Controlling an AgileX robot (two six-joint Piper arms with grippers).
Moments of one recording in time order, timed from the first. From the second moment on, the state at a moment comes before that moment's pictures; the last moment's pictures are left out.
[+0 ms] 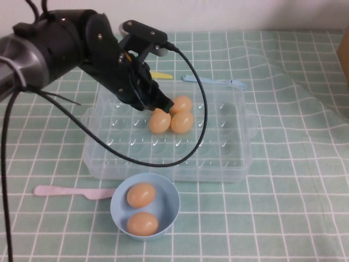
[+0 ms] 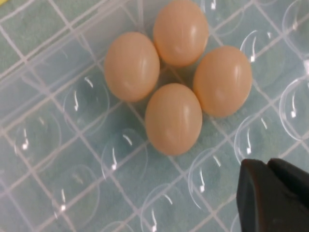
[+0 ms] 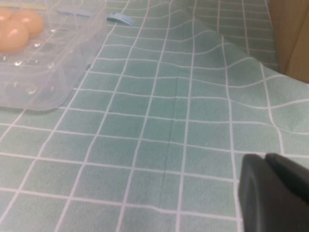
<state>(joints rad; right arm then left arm) 0.07 -0.01 0.03 0.24 0.36 -0.21 -0.47 1.84 -1.58 -0.16 0.83 0.30</state>
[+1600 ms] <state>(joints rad) 0.07 -0.01 0.03 0.24 0.36 -0.21 -0.51 2.15 -1.79 0.02 0.86 0.31</state>
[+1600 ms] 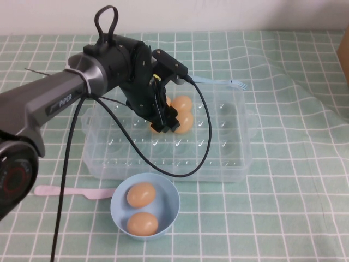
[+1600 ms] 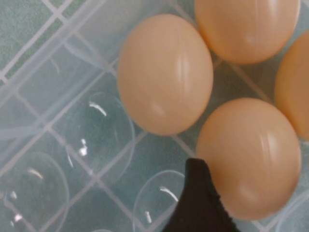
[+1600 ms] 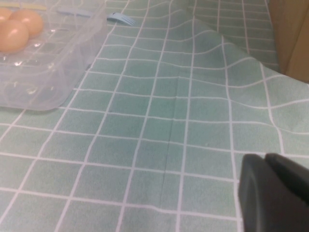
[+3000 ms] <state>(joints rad) 0.07 -0.01 0.03 0.24 0.36 -0.21 -0.51 1.93 -1.77 0.05 1.13 0.28</state>
